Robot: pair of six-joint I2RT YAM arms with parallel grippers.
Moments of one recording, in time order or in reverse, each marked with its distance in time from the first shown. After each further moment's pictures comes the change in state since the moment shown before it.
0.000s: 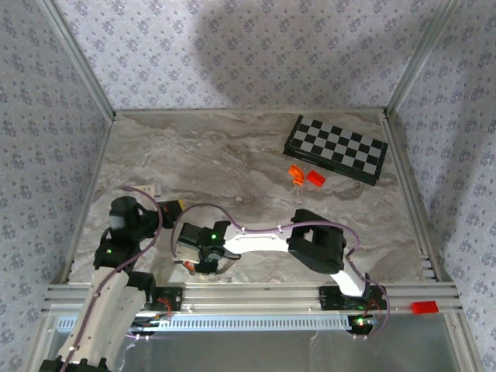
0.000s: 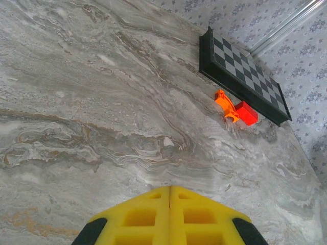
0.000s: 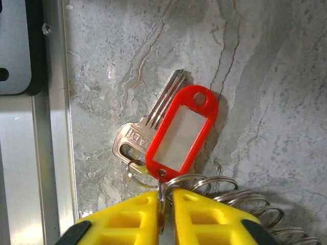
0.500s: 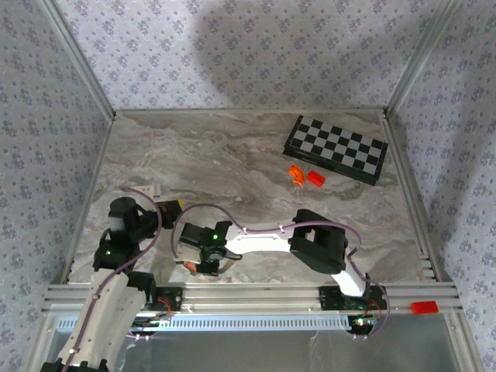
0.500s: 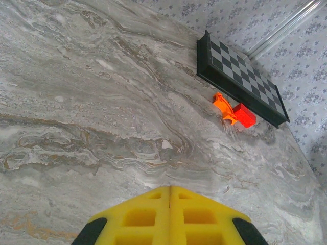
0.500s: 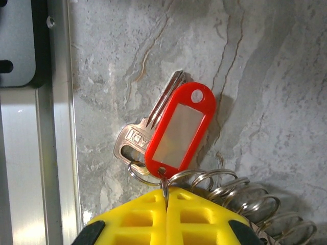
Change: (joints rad) left arm 0.000 -0.005 0.000 0.000 0.000 0.003; right arm -0.003 -0.024 -0.035 0.017 -0.002 -0.005
